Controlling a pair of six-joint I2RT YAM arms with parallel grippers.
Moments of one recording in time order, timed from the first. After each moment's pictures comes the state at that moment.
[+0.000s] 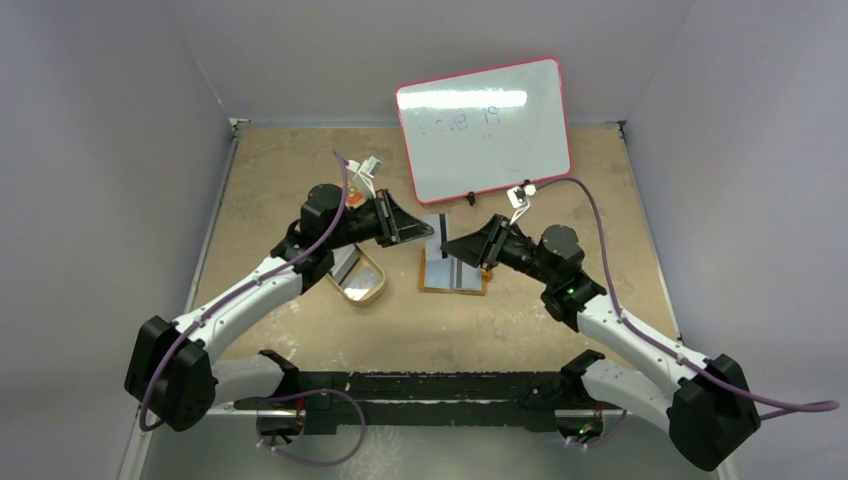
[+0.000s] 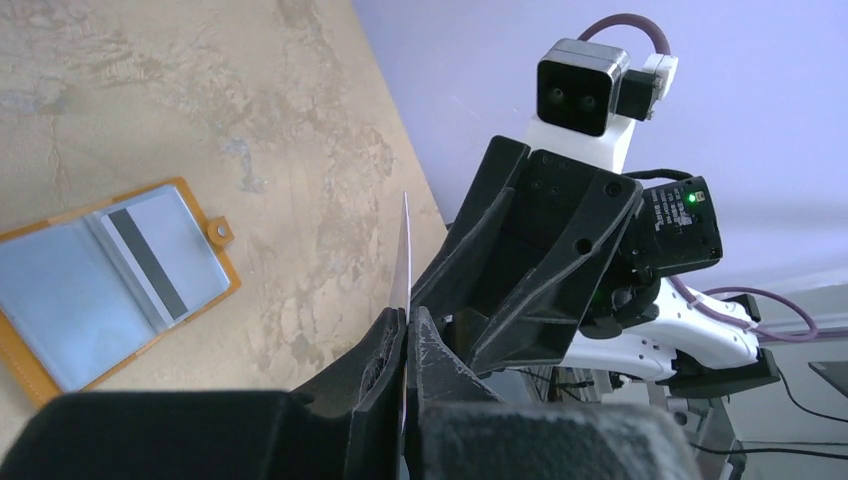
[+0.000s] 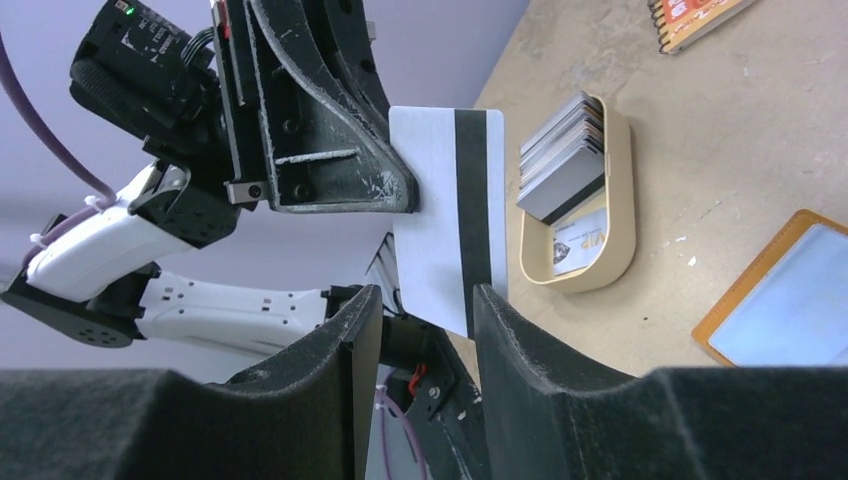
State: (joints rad) left arm -0.56 1.20 0.81 0.23 0.57 -0.97; right arm 0.56 0.99 0.52 0.46 -0.48 0.96
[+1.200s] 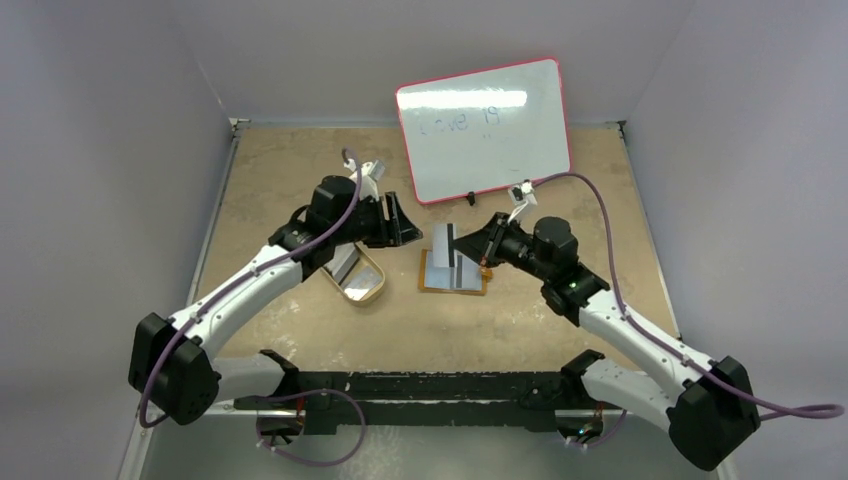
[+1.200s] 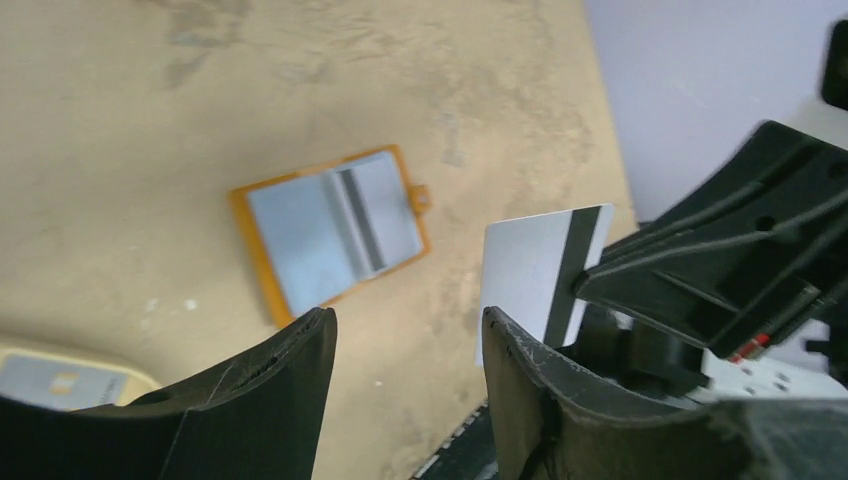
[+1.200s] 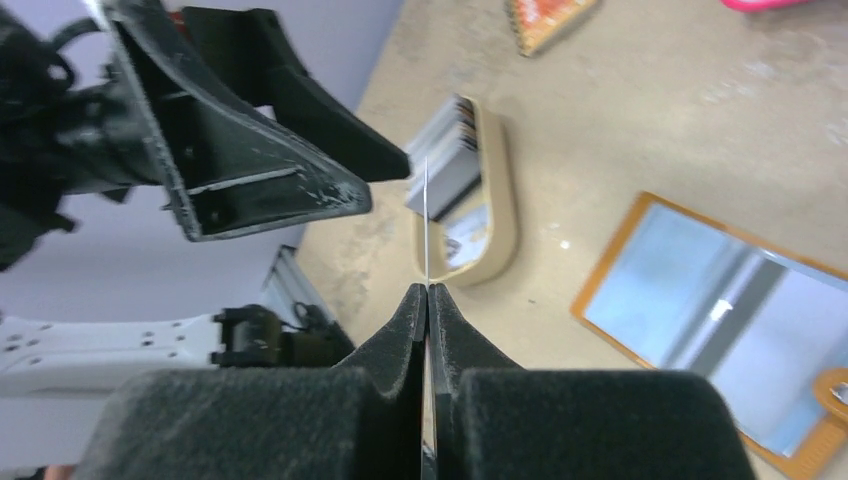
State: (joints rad) left arm -0.55 1.22 0.93 -0.17 0.38 -0.67; right arm 0.56 0.96 0.60 0.21 -0.33 0.80
